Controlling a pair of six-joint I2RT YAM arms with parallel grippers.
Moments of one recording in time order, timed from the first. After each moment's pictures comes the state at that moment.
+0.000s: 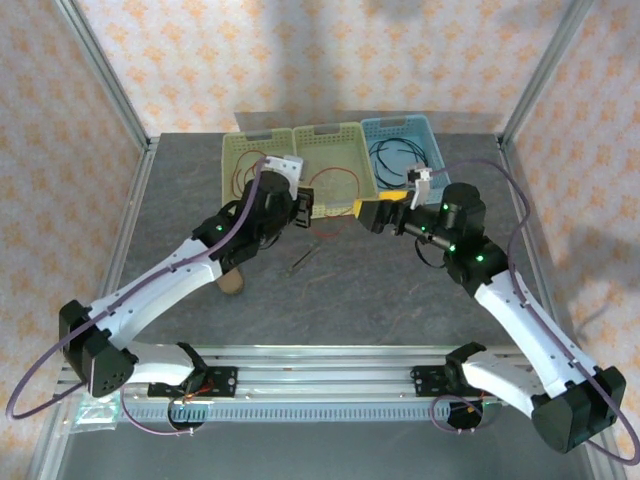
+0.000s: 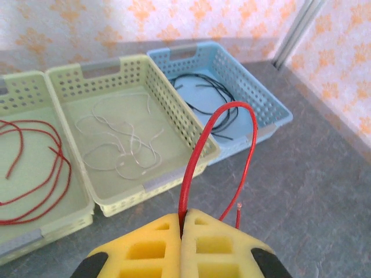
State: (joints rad) left arm -0.68 1.30 1.22 -0.34 -0.22 -0.34; right arm 0.42 0.98 0.91 -0.11 -0.49 0.48
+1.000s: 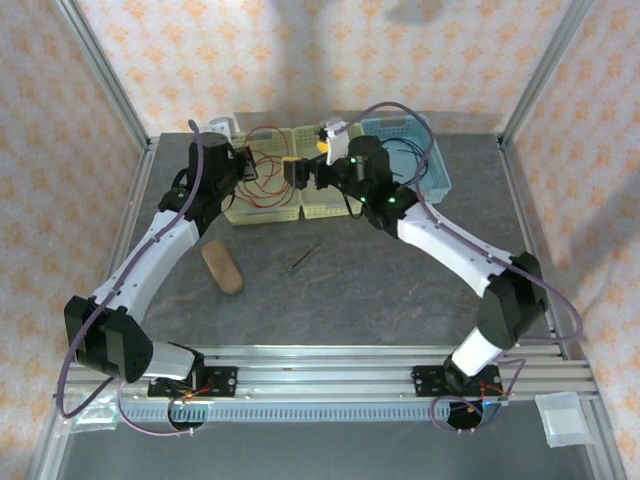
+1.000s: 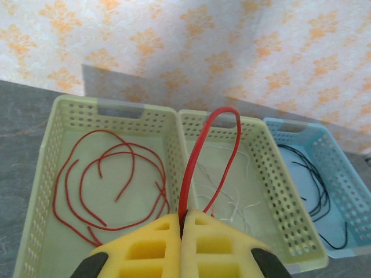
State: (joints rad) left arm -0.23 1.39 1.26 -0.28 -0.10 -0.44; right arm 0.68 1.63 1.42 0.04 -0.14 0.22
